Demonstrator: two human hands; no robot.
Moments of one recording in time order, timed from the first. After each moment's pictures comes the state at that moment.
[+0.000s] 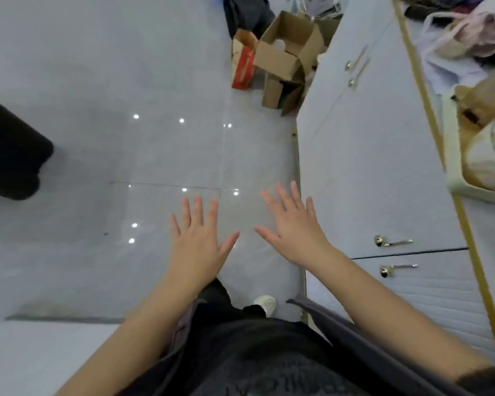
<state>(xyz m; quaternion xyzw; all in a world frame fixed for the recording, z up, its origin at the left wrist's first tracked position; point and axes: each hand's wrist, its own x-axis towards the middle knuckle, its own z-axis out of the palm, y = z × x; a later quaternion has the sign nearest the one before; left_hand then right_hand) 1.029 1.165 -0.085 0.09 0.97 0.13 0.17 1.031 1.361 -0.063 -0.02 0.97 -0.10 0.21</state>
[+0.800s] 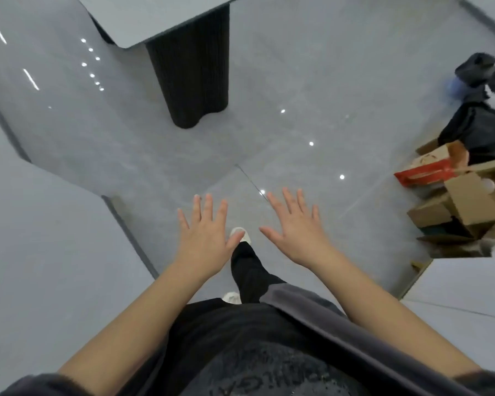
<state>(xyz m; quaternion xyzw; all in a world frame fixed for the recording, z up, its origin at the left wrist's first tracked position) 0.938 0.927 -0.109 -0.28 0.93 0.16 0.19 0.803 1.069 -0.102 -0.37 0.89 -0.01 0.28</state>
